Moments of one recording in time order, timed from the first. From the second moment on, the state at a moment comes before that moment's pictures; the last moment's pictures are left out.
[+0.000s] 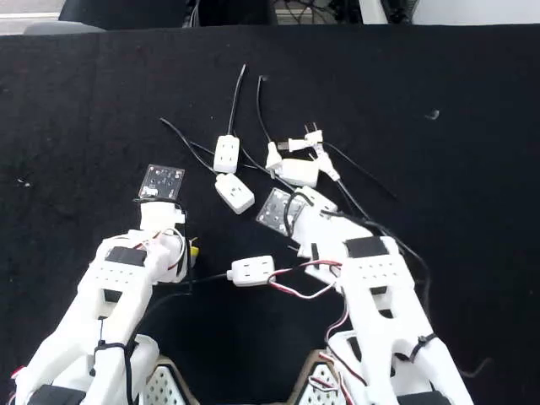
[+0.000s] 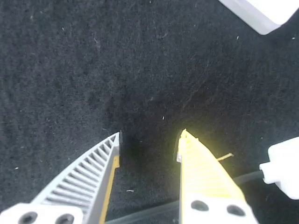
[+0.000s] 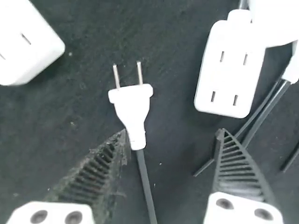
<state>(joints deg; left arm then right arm) 3.3 -38.6 74.2 34.2 -4.2 -7.0 -38.1 70.6 46.8 55.3</state>
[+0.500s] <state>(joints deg) 3.3 -38.6 74.4 34.2 -4.2 -1.0 -38.1 67.7 47.3 50.4</state>
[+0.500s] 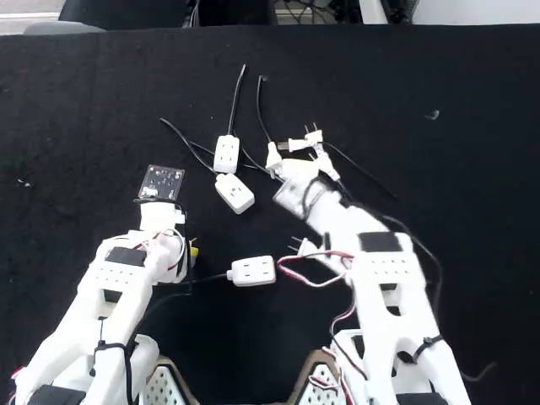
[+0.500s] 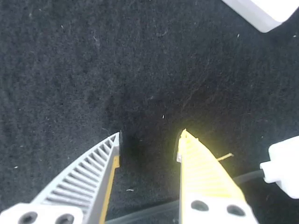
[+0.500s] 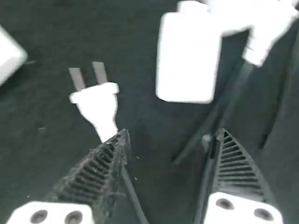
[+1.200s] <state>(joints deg) 3.3 -38.6 74.7 34.2 -4.2 -0.8 -16.7 54.6 50.9 48.7</state>
